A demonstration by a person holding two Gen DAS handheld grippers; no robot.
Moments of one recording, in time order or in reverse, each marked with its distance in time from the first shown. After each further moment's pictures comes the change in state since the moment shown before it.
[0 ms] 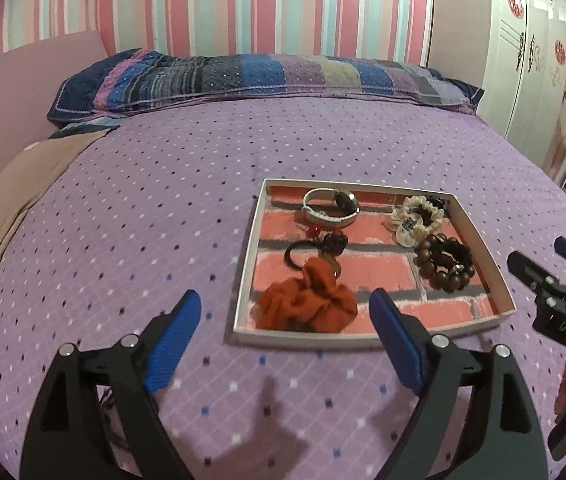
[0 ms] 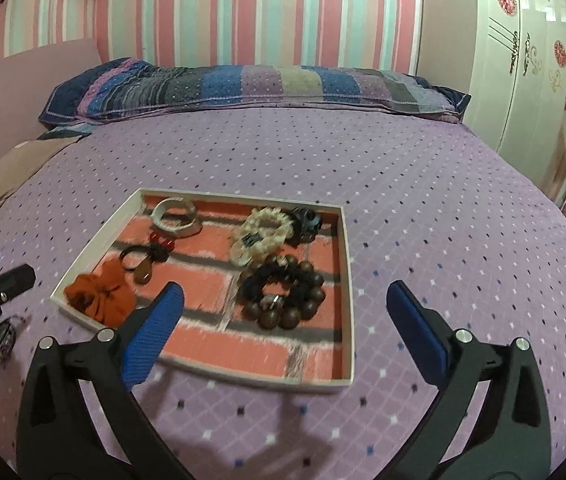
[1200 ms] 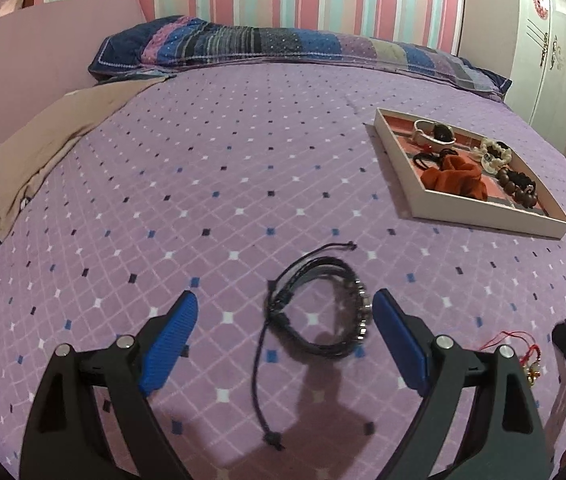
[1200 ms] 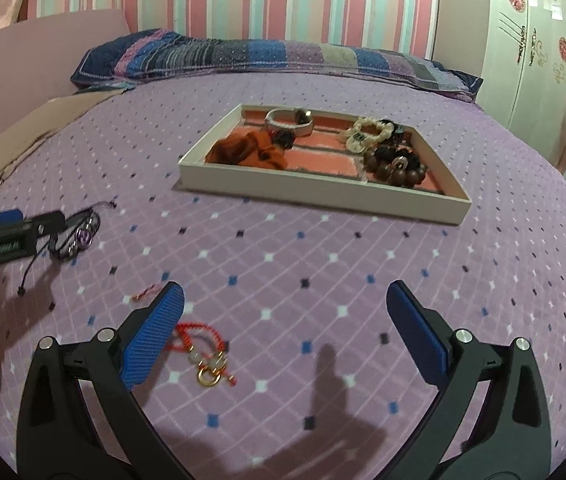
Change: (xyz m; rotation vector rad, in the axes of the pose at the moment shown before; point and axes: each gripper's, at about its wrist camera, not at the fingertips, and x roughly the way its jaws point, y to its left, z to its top) left arm -0.010 0.161 -0.110 -0.048 0.065 0.043; right arm -0.060 0.157 -0.130 -0.021 0.060 0.004
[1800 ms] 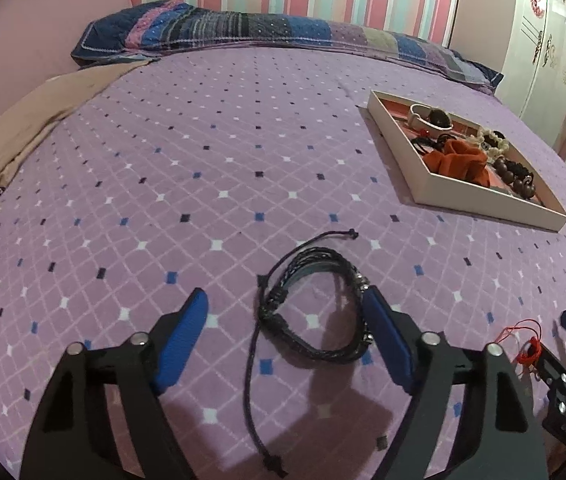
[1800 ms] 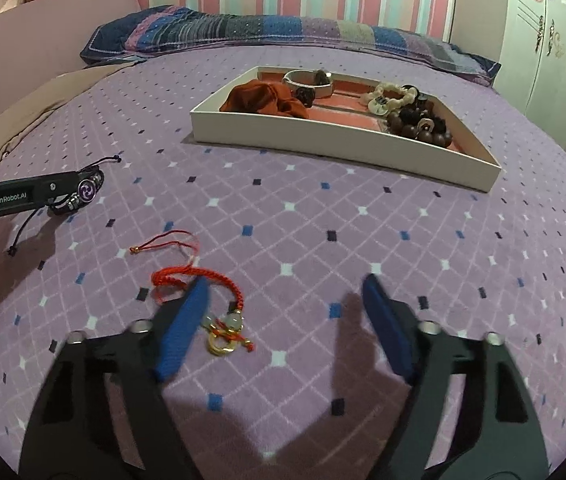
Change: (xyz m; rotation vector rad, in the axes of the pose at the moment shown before) left arm 0.026 0.005 -0.002 0.004 0.044 -0.077; right arm 0.026 0.006 -0.023 -0.023 0.080 0.052
